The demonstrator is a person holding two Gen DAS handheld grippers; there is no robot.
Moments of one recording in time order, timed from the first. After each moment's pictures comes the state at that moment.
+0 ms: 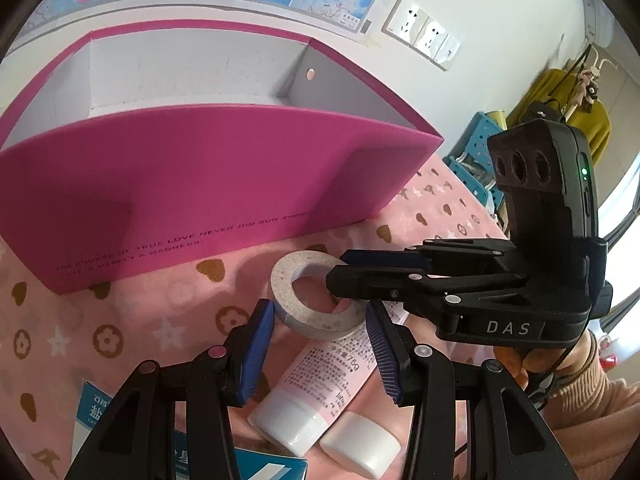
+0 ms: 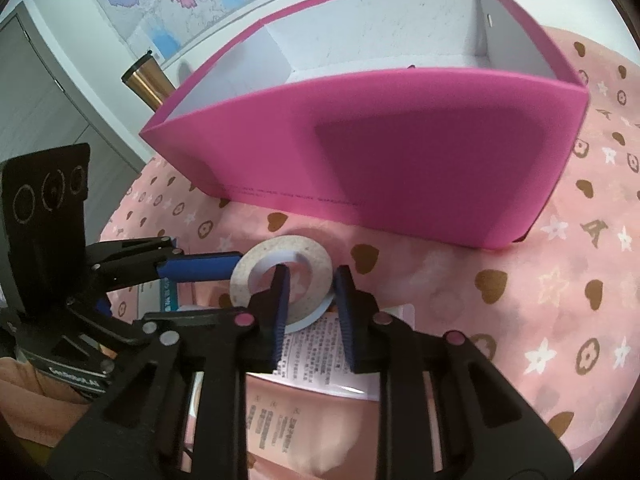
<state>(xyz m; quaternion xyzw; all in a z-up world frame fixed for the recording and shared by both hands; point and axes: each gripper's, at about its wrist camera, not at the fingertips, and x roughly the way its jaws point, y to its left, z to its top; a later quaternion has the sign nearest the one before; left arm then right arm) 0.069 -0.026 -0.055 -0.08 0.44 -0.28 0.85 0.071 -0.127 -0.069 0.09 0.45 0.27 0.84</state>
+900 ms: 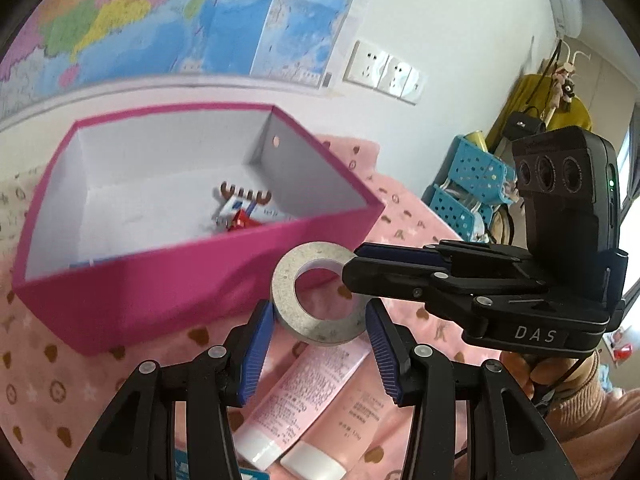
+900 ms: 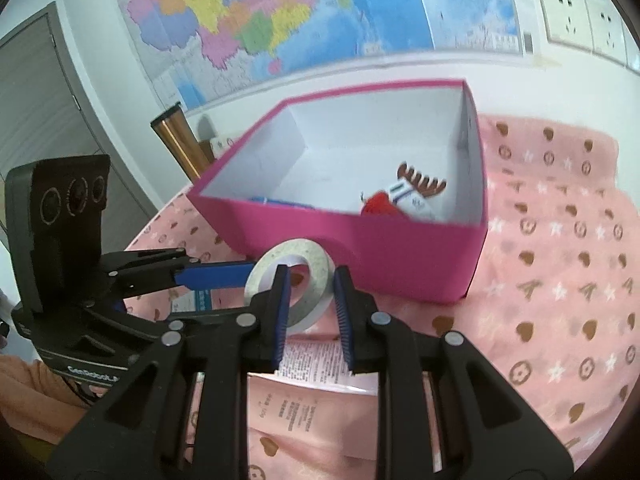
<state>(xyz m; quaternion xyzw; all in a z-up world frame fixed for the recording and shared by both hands) 0.057 -0.042 0.006 -0.05 0.37 -0.29 0.88 0.036 -0.144 0.004 0.07 0.35 0.26 0.90</state>
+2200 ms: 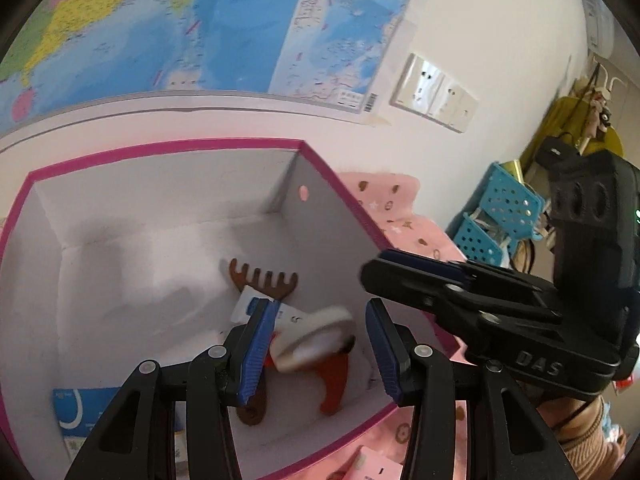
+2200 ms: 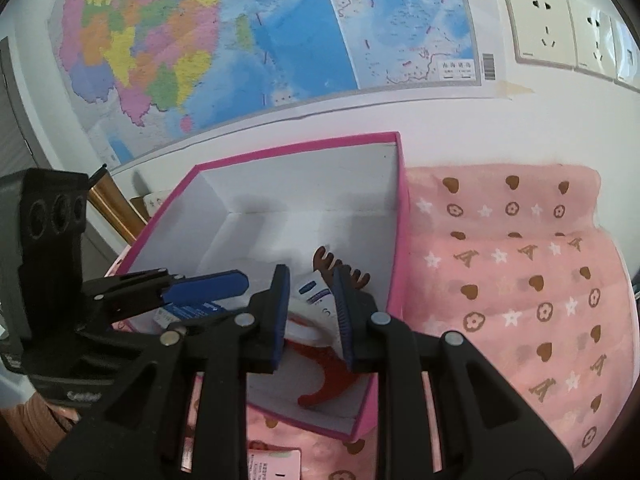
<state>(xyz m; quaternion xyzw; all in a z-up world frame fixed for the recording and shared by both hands) 0.175 -0.069 0.017 -0.07 0.38 -0.25 0.89 0.139 -0.184 0.018 0.10 0.35 0.18 0.92</state>
